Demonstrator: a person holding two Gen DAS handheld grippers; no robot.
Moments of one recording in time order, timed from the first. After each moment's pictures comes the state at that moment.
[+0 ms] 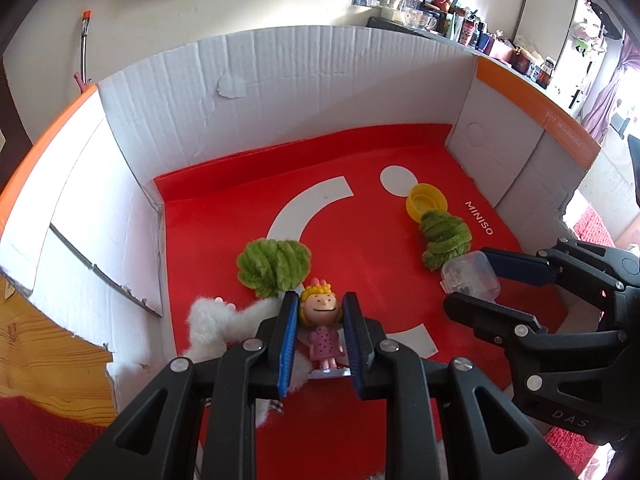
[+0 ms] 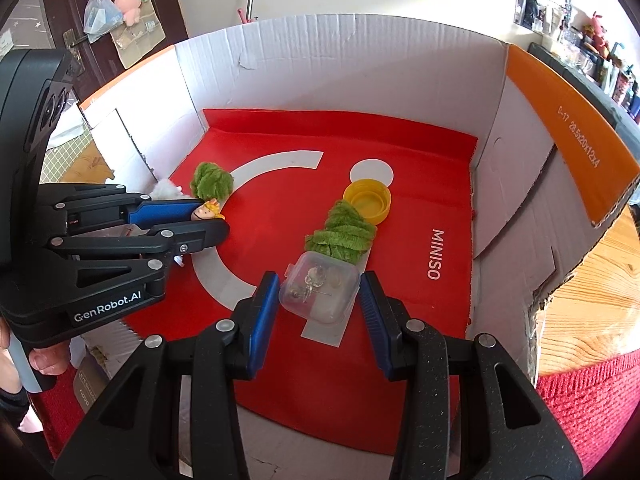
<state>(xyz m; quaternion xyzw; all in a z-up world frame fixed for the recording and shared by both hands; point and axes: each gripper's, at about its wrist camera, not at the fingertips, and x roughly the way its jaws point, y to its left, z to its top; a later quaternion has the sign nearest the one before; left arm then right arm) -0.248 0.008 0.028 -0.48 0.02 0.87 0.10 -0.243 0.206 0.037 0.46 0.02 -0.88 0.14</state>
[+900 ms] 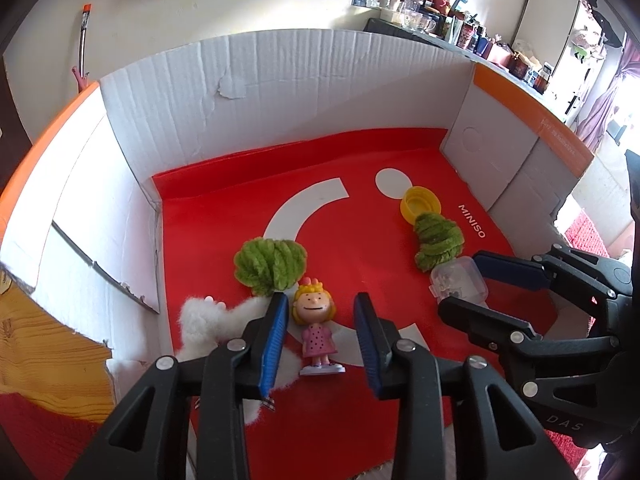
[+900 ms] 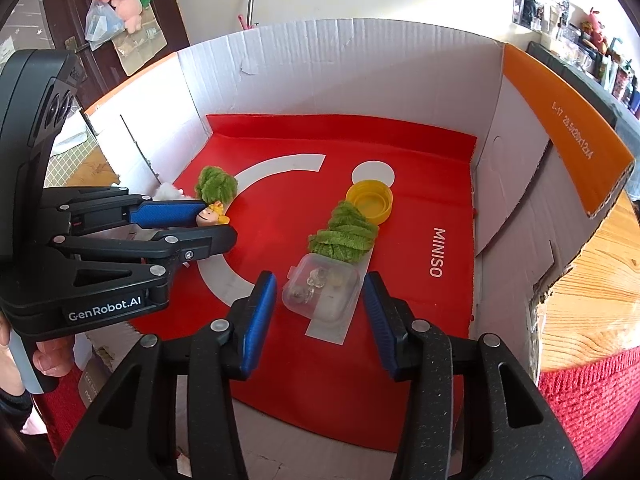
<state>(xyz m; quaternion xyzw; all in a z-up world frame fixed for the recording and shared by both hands) -0.245 0.007 0.033 -0.48 0.01 0.87 0.11 -0.239 0.205 0.038 0.45 0.01 -0.88 0.14</state>
